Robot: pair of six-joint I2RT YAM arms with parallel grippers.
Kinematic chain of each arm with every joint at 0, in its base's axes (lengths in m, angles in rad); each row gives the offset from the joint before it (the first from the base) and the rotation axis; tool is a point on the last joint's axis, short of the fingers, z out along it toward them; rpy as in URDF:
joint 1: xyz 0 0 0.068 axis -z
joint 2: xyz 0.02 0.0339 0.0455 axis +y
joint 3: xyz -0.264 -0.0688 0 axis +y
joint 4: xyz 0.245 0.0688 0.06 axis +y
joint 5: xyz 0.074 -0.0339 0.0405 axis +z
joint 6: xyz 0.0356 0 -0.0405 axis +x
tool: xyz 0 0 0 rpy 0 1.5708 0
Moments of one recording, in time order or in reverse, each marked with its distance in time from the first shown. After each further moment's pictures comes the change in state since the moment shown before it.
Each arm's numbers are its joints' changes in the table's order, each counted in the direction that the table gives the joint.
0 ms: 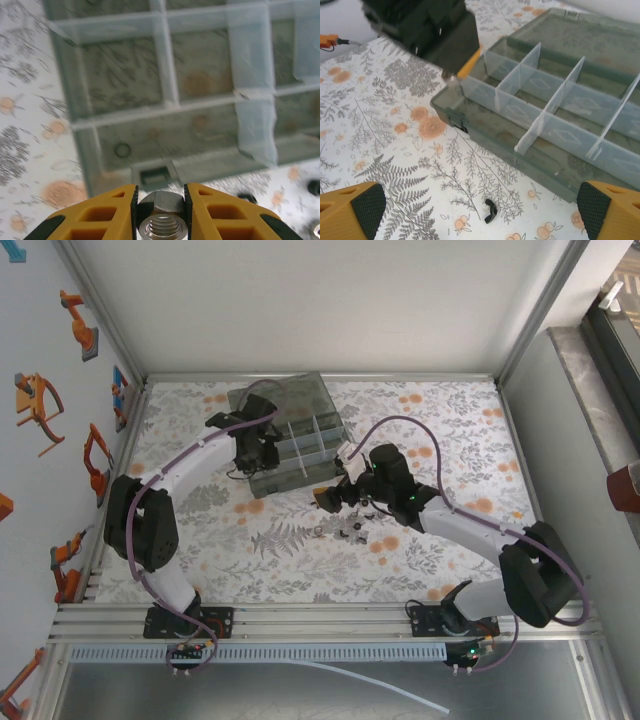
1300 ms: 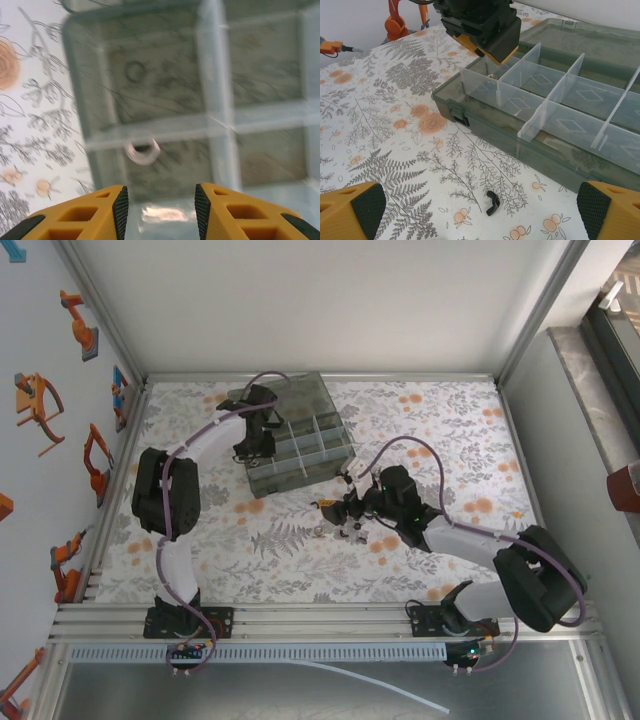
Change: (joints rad) left arm -0.043 0.225 -0.166 -0.006 0.103 0.116; right arm 0.000 -0.048 0.215 -0.293 -0.010 0.026
